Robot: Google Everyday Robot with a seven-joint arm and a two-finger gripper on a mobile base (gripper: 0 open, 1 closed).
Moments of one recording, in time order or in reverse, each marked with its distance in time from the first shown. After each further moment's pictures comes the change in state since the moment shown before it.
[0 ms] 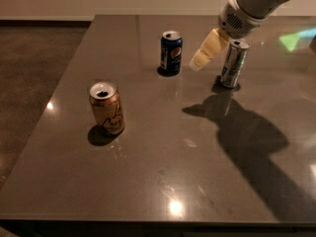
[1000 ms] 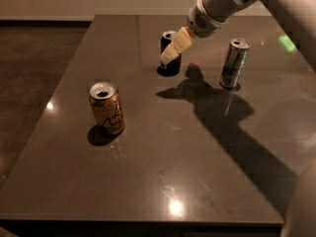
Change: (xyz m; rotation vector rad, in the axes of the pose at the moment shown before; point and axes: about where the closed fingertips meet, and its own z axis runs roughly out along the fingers) arm -0.074 0.004 0.066 -0.098 -0.125 -0.008
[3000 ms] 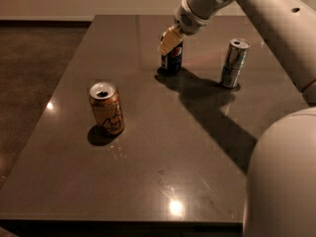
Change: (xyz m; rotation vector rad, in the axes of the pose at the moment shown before) arm -0.026 -0.009 0.034 -0.027 0.015 -0.048
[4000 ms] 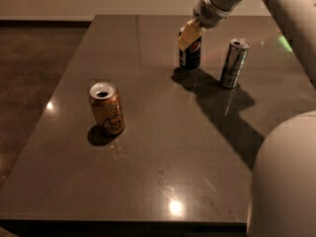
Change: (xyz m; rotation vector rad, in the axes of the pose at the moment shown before) arm 0.030 -0.030 -0.037 0.058 0.045 0.014
